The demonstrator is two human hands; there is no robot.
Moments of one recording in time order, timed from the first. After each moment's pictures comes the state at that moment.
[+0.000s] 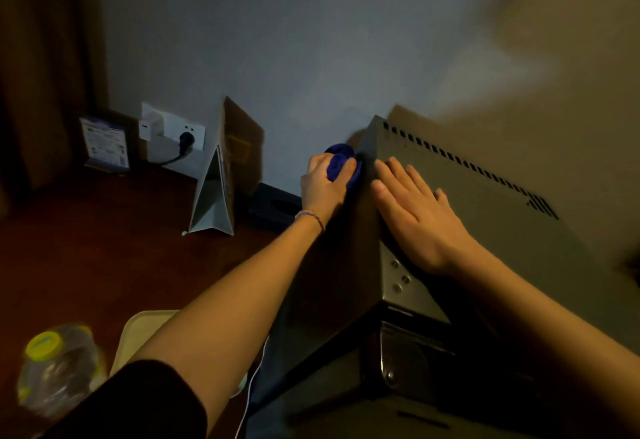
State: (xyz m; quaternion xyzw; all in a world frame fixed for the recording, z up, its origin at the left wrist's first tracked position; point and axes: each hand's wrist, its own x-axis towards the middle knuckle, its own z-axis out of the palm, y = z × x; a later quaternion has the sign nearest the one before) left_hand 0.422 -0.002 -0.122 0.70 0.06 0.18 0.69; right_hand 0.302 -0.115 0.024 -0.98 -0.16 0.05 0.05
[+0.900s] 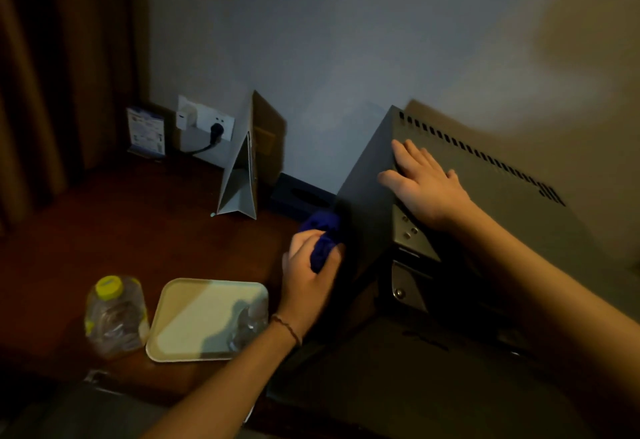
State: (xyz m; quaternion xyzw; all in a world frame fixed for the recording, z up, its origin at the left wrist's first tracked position) left_hand 0.222 -0.008 -0.185 0.66 0.07 0.21 0.72; right_hand 0.299 -0.111 0.025 -0.99 -0.14 0.04 0.03
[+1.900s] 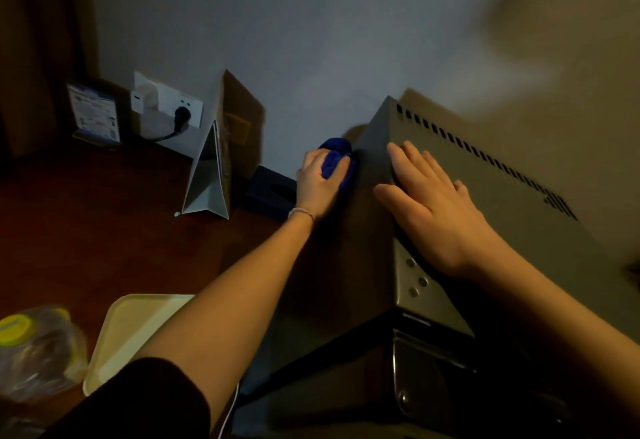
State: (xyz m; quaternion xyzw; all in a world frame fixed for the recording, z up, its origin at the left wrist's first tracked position) left_hand 0.441 -0.001 -0.169 0.69 0.04 0.19 0.70; right_hand 0.303 -0.113 0.024 -0.99 -0.16 0.04 0.03
